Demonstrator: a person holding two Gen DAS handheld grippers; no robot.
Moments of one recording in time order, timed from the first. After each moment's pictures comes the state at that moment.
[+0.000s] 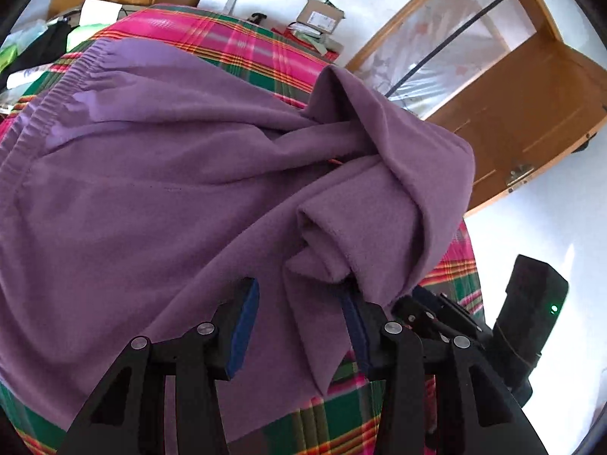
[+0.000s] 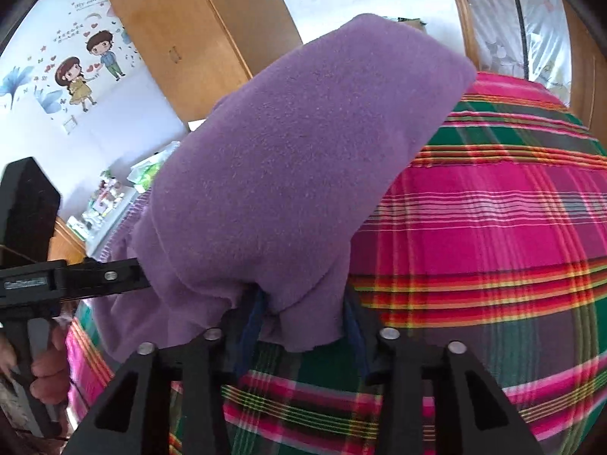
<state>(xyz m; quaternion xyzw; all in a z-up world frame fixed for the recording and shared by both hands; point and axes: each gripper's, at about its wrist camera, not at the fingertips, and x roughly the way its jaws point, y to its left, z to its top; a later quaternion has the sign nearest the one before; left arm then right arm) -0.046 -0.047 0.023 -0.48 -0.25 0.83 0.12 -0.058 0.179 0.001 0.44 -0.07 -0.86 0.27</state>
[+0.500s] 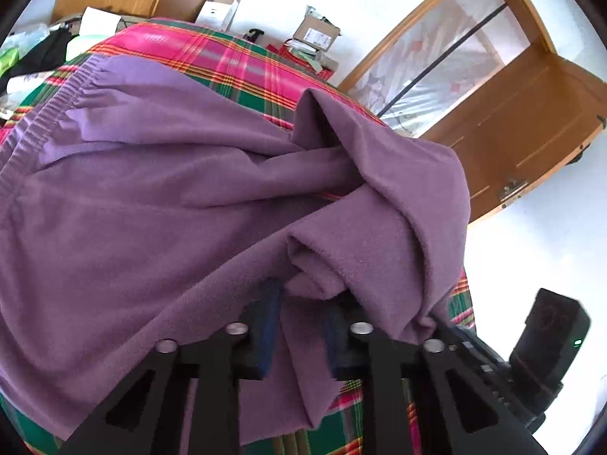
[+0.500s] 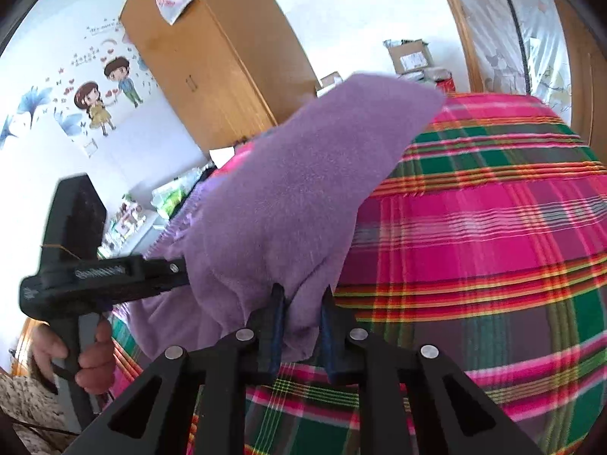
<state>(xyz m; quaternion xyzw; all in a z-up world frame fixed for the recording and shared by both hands) -0.045 -0.036 0.036 -0.45 -0.26 0.85 0.12 -0.035 0.207 0.034 0.39 -0.11 -0.87 0.28</state>
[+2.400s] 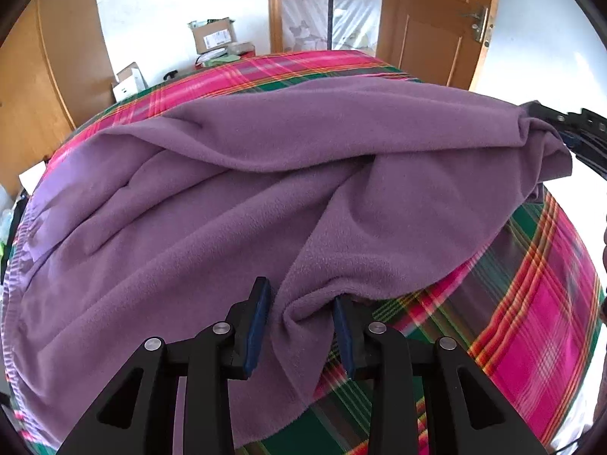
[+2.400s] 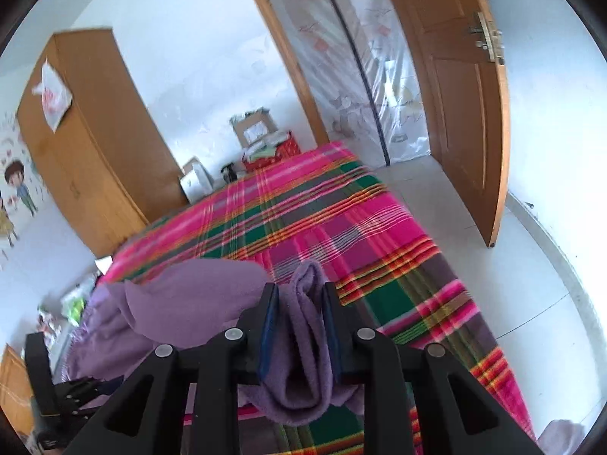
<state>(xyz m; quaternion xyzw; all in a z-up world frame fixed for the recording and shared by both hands) -0.016 0.112 0.017 -0.45 0.07 0.88 0.15 -0.012 0.406 0.061 0.31 -0.19 -0.93 0.02</state>
